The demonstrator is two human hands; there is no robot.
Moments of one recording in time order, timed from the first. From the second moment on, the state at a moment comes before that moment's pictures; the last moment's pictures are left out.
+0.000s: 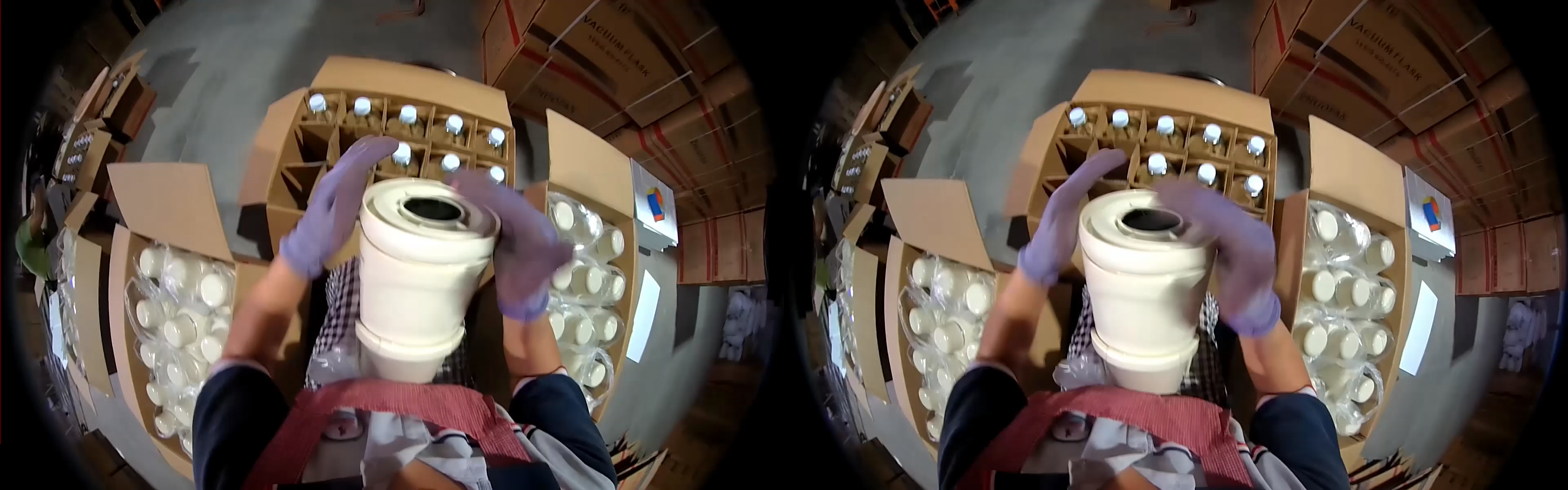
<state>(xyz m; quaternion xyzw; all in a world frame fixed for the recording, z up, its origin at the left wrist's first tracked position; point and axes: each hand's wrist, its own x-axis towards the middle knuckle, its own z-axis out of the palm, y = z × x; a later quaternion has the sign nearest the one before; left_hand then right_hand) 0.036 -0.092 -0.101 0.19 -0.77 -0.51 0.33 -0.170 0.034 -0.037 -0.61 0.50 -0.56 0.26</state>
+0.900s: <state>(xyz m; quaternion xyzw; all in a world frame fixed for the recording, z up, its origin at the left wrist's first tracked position) 0.042 -0.077 -0.062 0.25 -0.50 -0.73 0.38 -0.149 0.035 -0.057 -0.51 0.66 -0.56 0.03</state>
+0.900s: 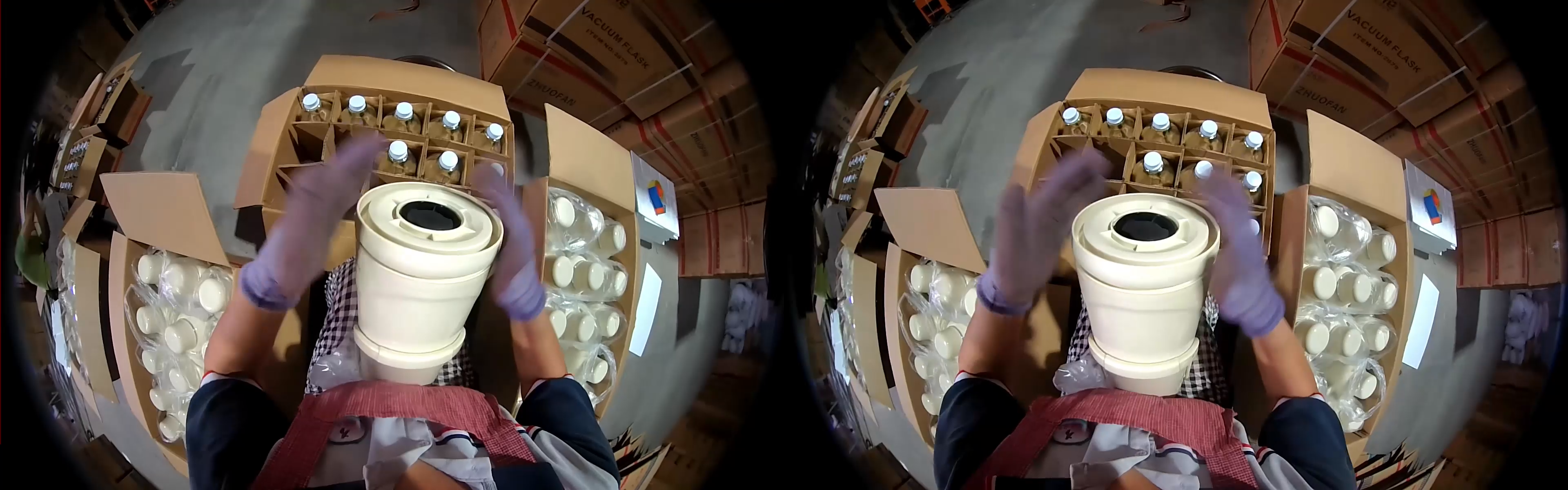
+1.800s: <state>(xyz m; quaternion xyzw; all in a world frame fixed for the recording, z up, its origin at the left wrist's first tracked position) 0.024 -0.112 -0.074 0.11 -0.82 -0.55 0.10 -0.177 0.062 -0.077 -0.75 0.44 -0.47 0.12</state>
